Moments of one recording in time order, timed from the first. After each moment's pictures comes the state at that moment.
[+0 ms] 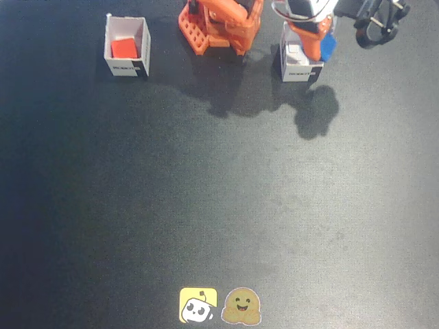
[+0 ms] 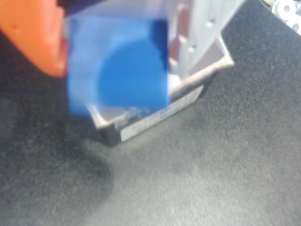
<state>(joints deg) -73.6 147.4 142.4 79.2 98.9</state>
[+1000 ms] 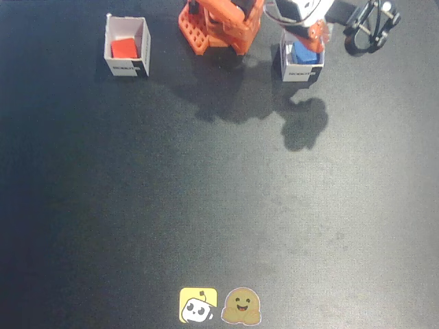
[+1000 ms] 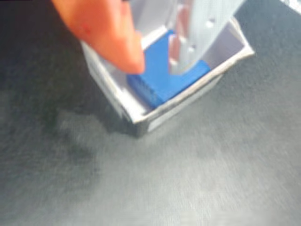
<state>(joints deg) -67.1 148.0 140.4 79.8 98.2</state>
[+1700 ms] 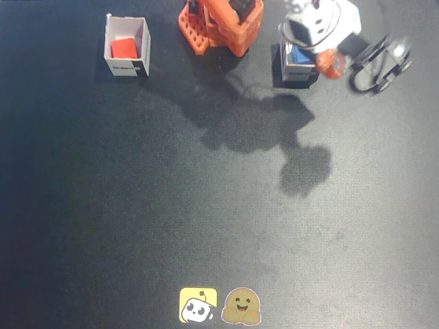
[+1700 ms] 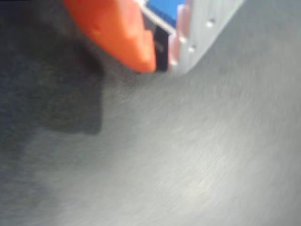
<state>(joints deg) -55.0 133.0 129.1 73.7 103.9</state>
